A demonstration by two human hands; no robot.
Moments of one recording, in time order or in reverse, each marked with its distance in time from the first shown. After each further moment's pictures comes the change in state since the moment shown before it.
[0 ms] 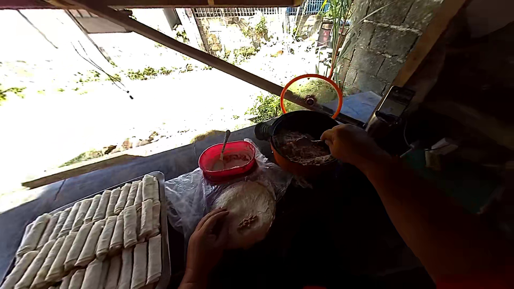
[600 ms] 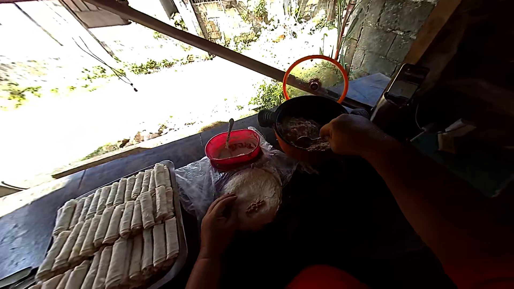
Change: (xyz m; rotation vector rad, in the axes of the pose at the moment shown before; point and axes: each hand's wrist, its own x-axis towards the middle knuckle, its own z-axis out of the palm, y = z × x) left_hand -0.002 0.003 -0.004 0.011 -0.004 -0.017; right_hand -0.009 -0.027 -0.015 -0.080 -0.228 -0.095
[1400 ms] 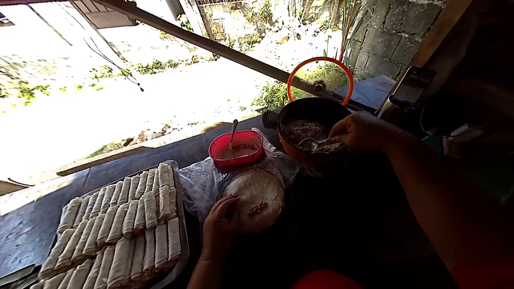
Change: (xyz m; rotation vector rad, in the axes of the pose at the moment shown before) left_hand 0.001 -0.003 0.004 -0.002 0.009 0.013; right_hand 0.011 0.049 0.011 0.319 0.070 -0.135
